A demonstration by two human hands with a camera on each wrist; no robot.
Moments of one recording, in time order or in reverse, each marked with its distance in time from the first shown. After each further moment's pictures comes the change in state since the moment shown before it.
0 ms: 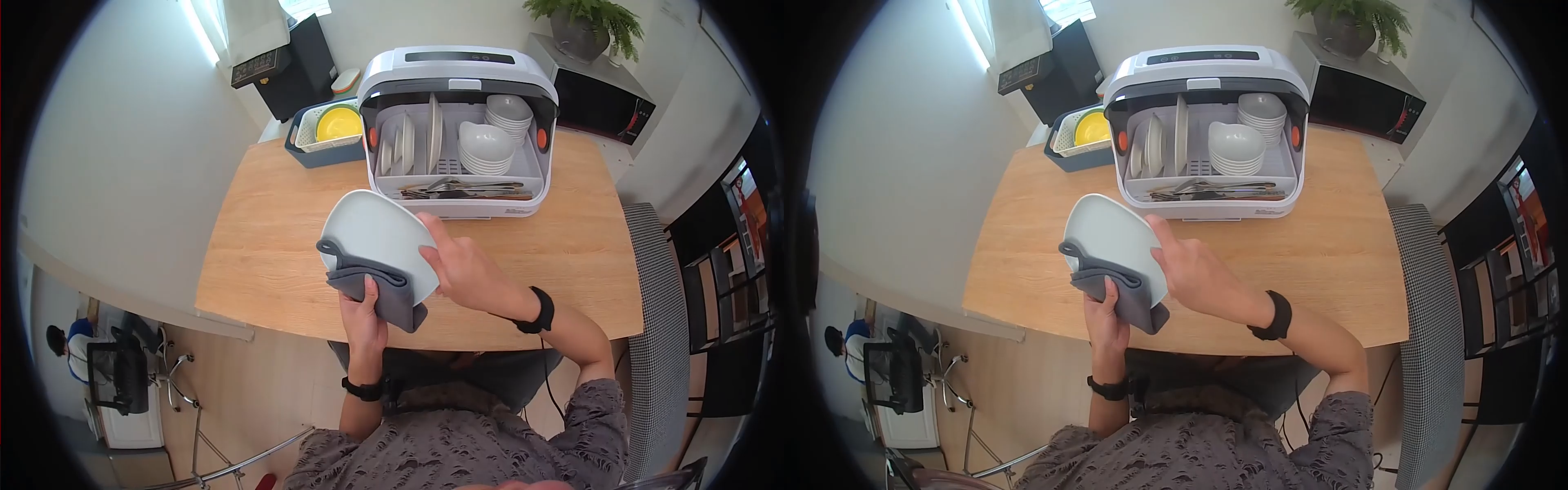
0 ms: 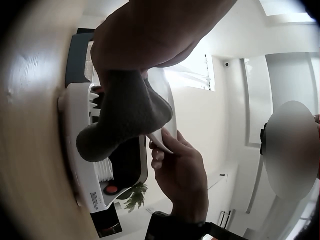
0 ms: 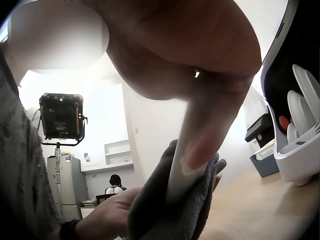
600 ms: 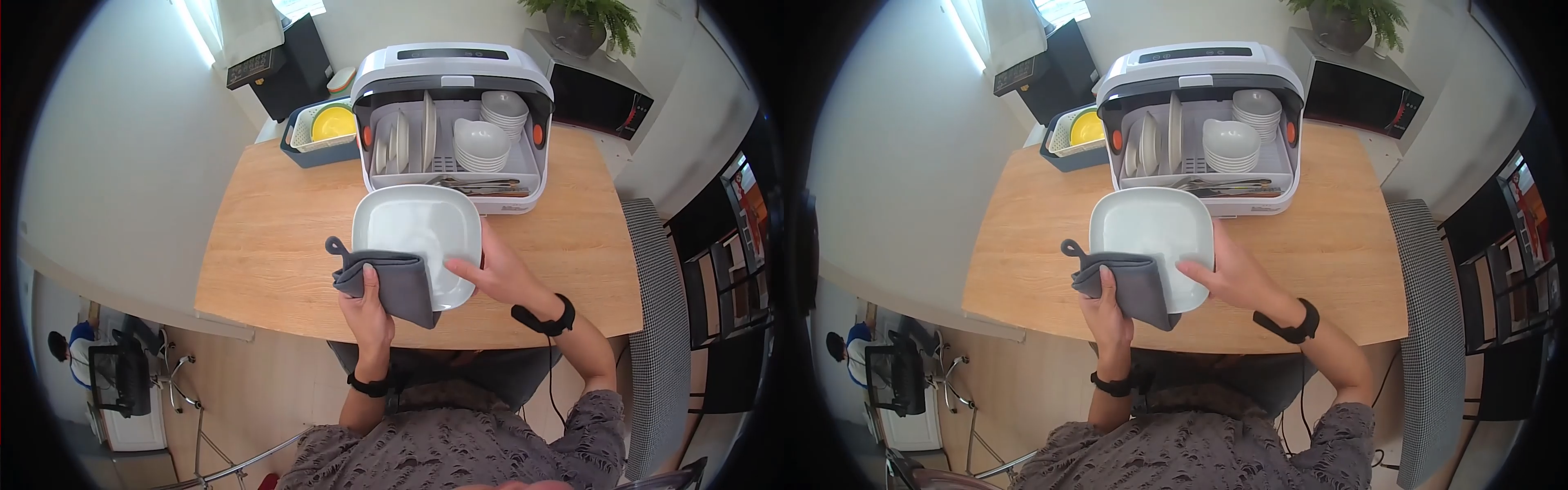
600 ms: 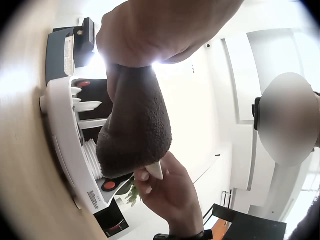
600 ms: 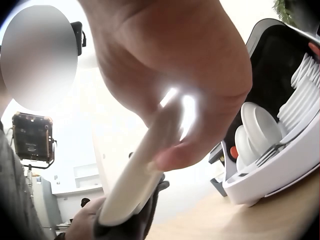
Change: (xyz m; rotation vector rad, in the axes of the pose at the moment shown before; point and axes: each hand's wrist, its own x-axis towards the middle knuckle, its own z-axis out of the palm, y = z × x) left_hand -0.005 -0.002 0.032 0.108 0.025 0.171; right_hand -0.032 0.041 -0.028 0.177 0.039 0.053
